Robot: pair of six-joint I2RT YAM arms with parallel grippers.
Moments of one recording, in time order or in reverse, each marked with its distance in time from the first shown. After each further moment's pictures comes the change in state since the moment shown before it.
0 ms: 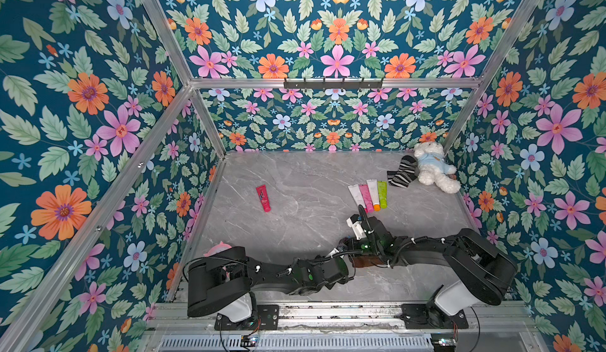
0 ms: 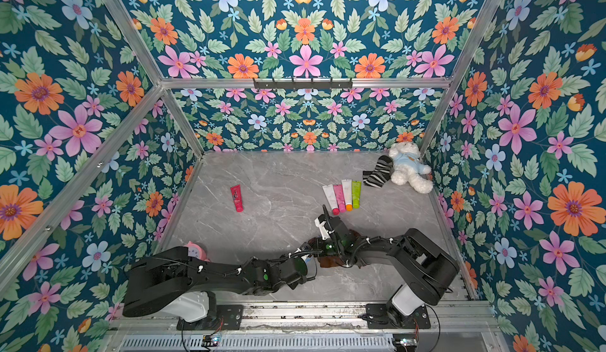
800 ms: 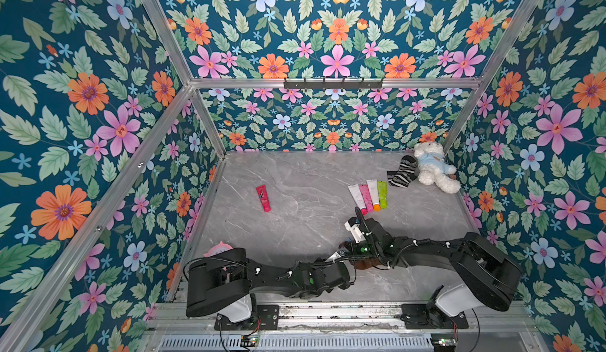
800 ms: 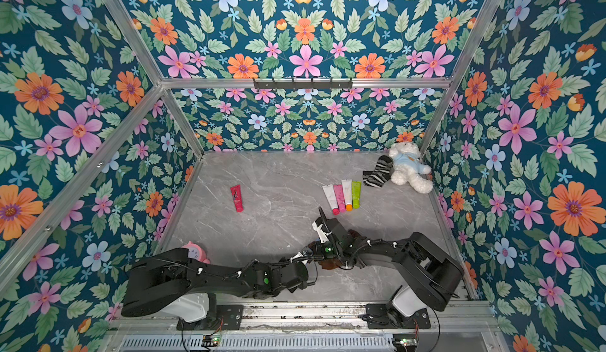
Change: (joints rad) left arm -0.039 -0.008 -0.001 -0.043 -0.051 0.003; right arm 0.075 -0.004 0.048 -0.080 -0.021 -0.011
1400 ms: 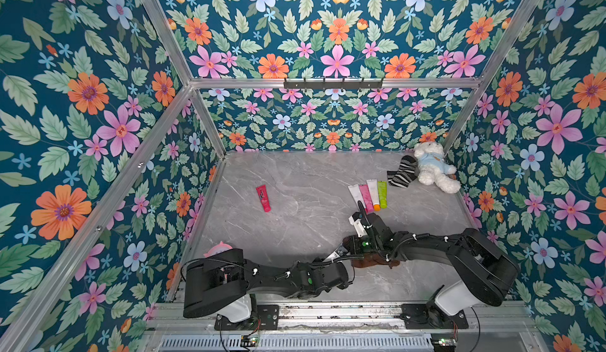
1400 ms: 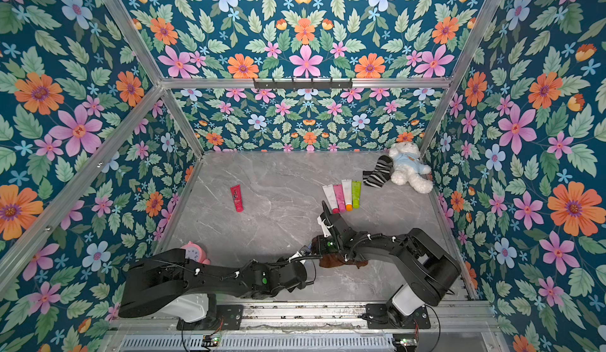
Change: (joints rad) left arm 0.000 -0.014 -0.008 -0.003 -0.010 0.001; right arm -0.076 0.024 0.031 -0.082 0.068 -0.054
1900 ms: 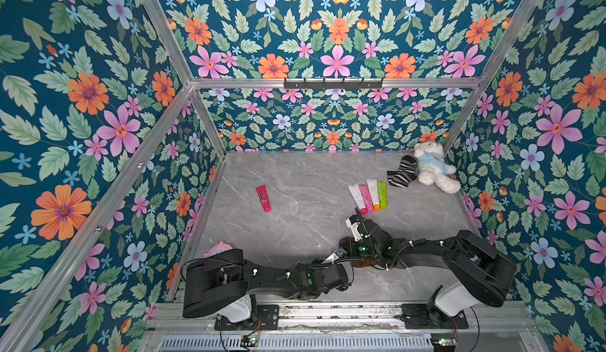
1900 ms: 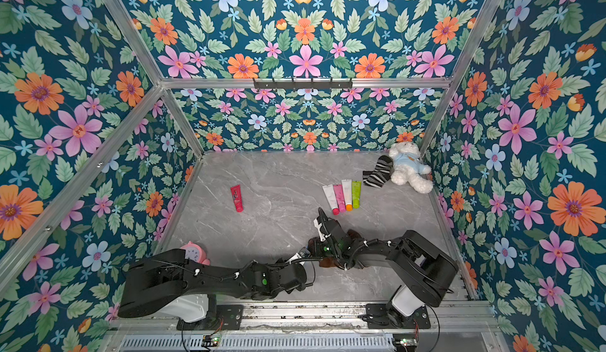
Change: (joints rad) left arm -0.004 0.000 0.001 -0.045 -0.014 -0.006; right arm 0.097 0.027 -0.059 0.197 0.055 0.070
